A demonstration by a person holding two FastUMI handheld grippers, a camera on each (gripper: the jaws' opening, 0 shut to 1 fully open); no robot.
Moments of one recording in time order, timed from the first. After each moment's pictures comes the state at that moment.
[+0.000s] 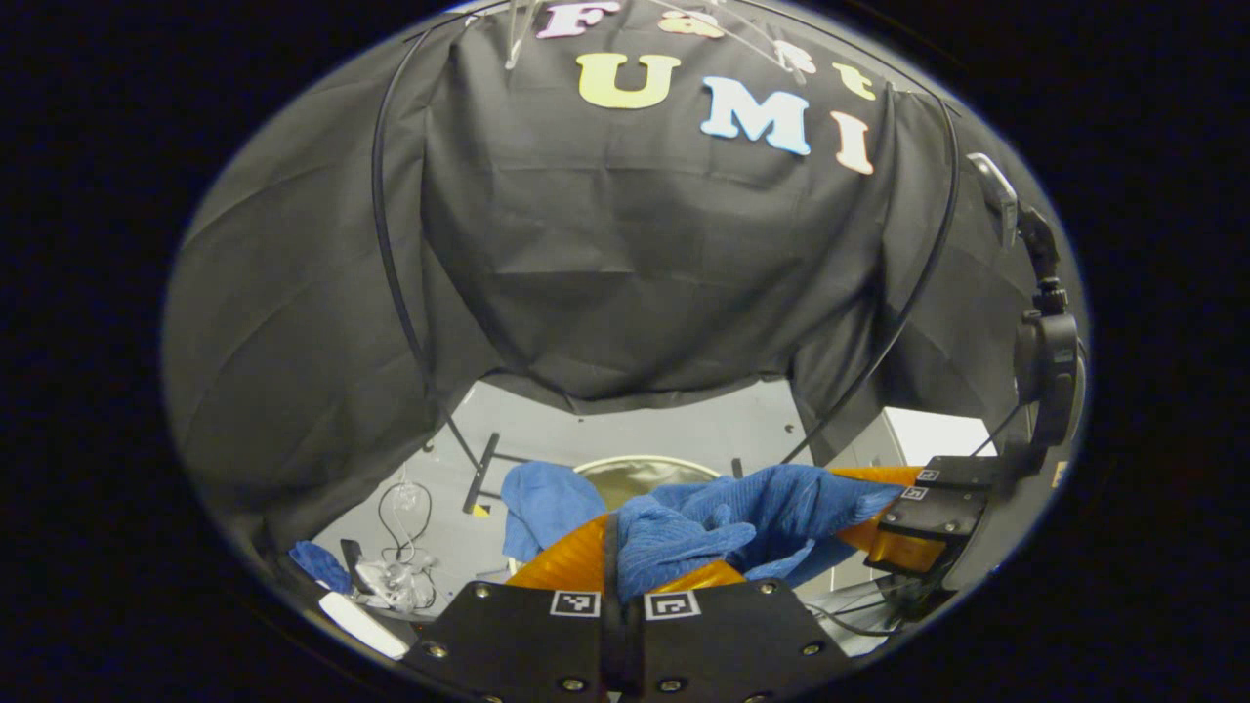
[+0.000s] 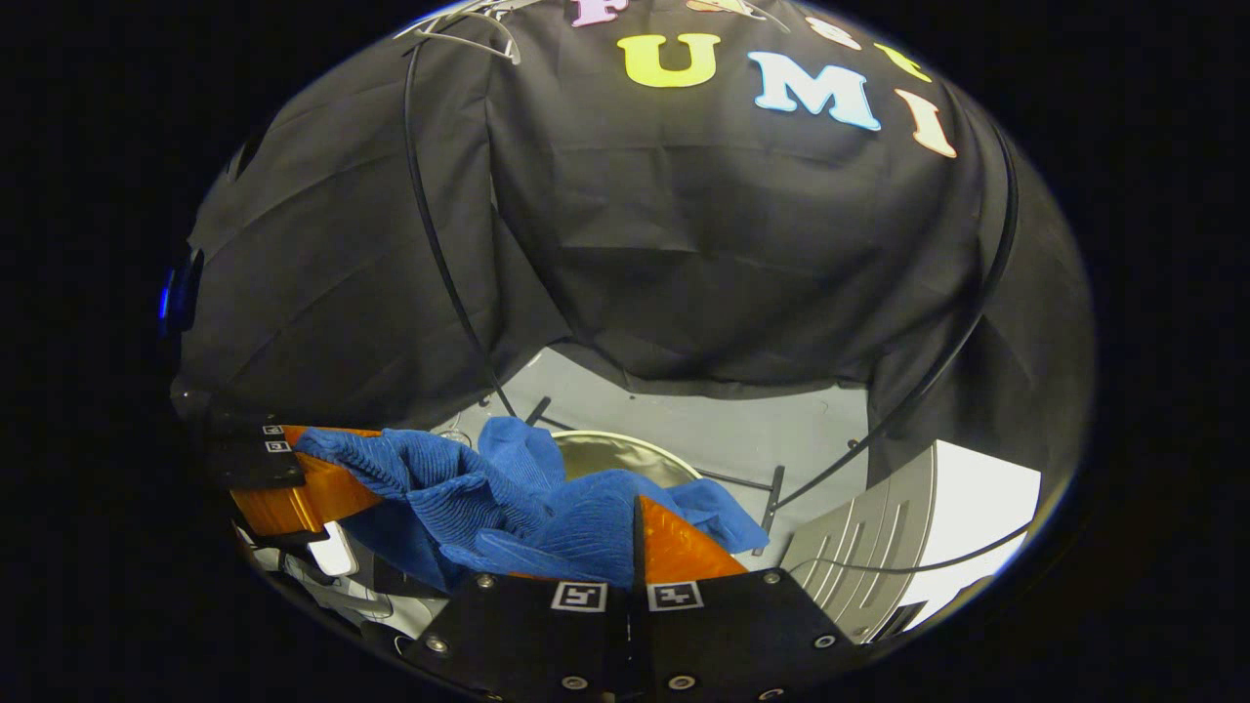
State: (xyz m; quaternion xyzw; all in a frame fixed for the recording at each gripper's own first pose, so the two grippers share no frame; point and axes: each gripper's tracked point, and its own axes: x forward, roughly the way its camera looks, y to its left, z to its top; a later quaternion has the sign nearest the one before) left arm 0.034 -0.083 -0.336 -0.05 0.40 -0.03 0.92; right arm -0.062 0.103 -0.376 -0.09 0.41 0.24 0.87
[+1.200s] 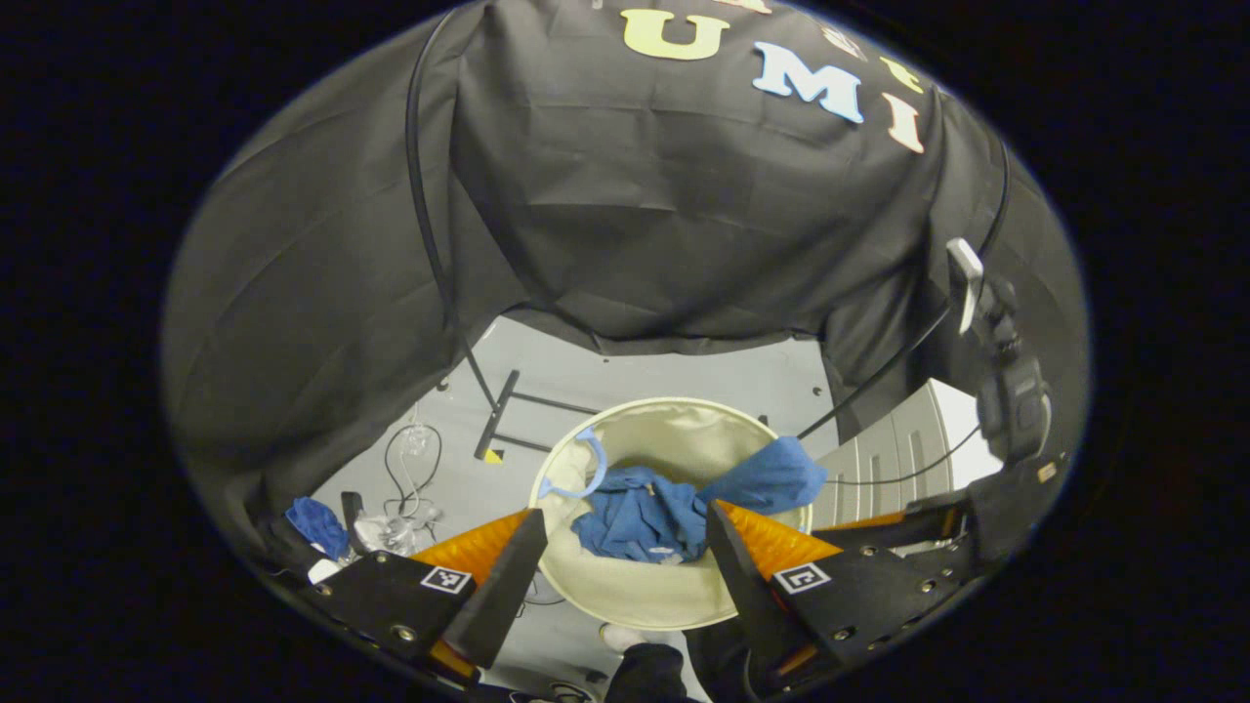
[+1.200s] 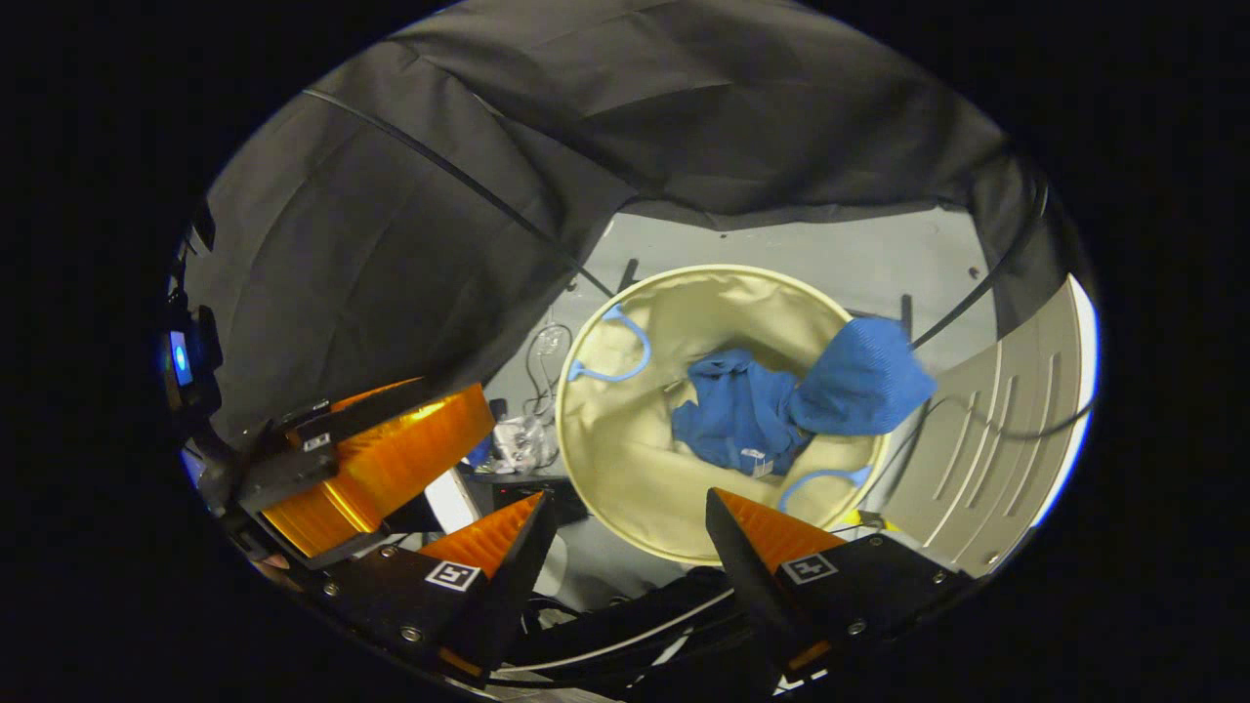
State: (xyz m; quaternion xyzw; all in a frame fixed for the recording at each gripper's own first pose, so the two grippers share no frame) left arm 0.033 -0.058 -0.388 -0.08 0.47 0.01 0.88; right arm -0.150 0.142 -0.462 0.04 0.63 0.31 0.71
